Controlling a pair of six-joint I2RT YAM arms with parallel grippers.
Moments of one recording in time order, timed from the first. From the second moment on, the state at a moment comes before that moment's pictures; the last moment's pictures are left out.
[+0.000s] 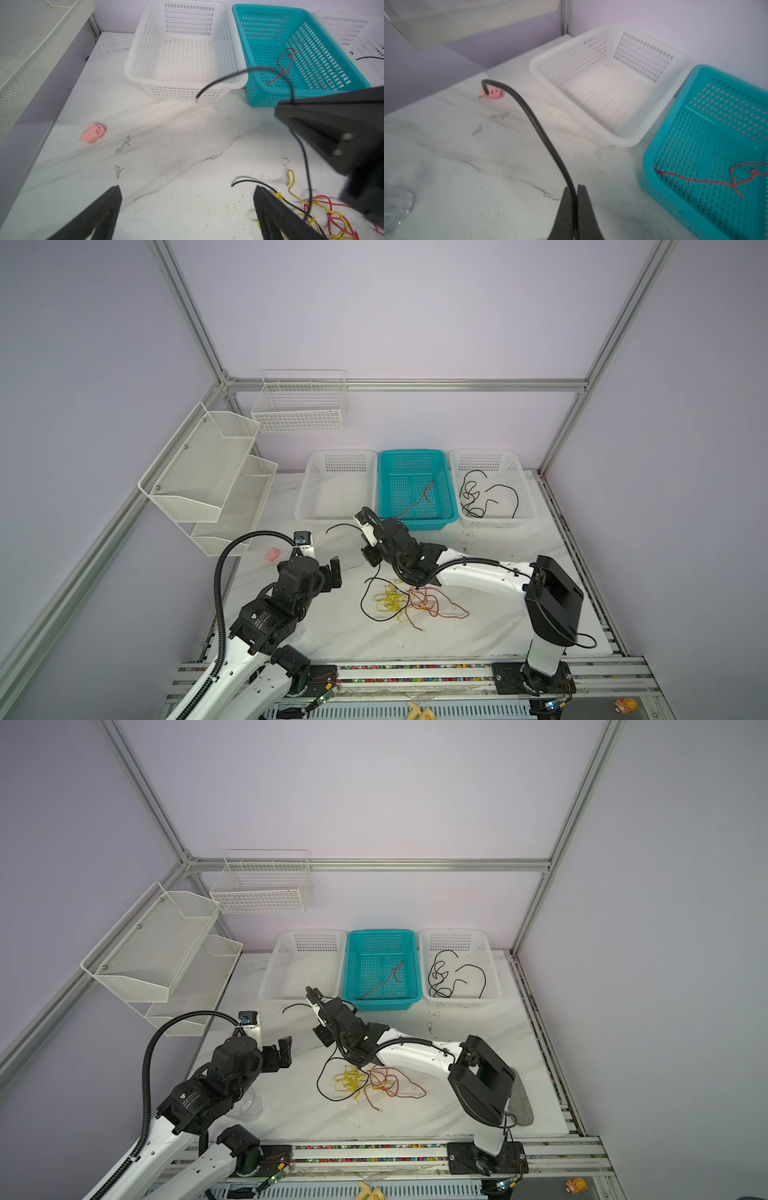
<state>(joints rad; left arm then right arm) -0.52 0.63 0.73 -0.73 -0.44 -0.37 1.04 1.75 1.34 0.00 0.27 0.04</state>
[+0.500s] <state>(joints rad) -0.52 0.65 0.73 -0.72 -0.42 -0.36 1.01 1.50 1.72 -0.20 0.43 0.01</state>
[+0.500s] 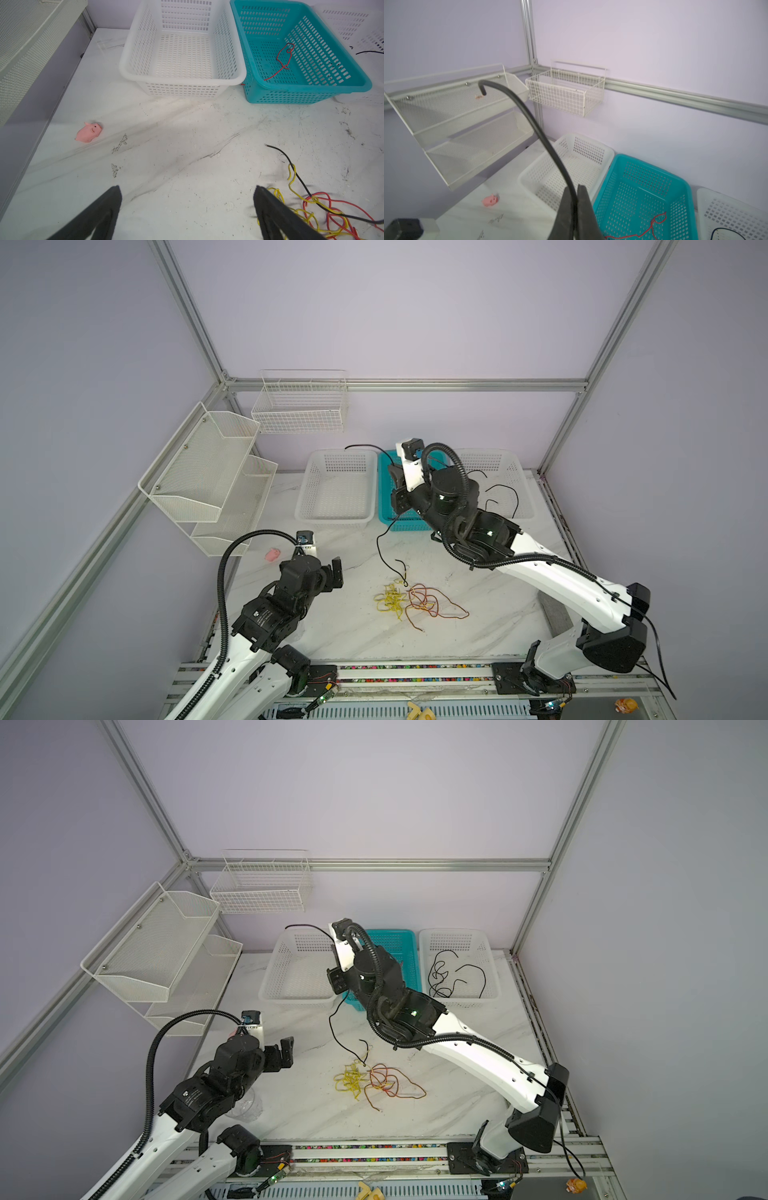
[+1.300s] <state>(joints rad) -0.52 0.69 0.73 -0.72 -0.38 -0.36 0.66 1.51 2.14 -0.26 0.74 -0.02</state>
